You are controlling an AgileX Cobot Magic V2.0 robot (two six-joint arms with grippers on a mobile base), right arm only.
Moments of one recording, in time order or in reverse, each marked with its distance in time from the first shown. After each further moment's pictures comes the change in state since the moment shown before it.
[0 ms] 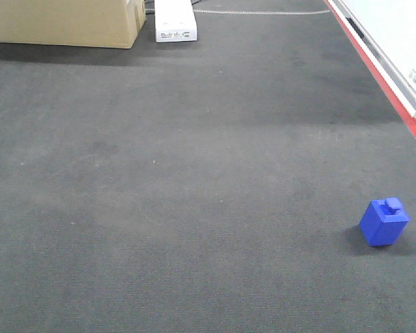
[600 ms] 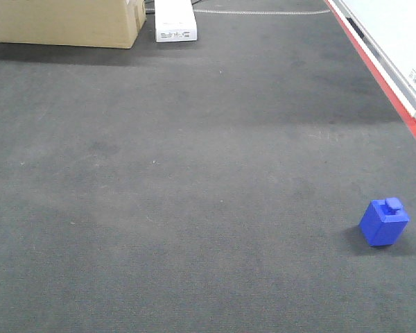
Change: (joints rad) arm 0.000 0.000 -0.067 0.033 -0.524 -0.040
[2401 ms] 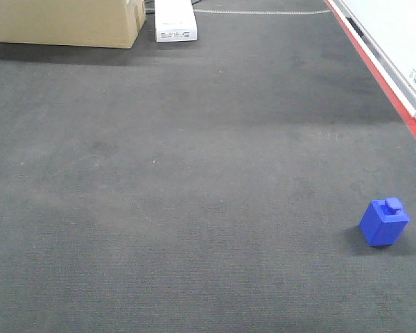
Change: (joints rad) arm 0.011 1.205 -1.117 0.009 1.507 -0.153
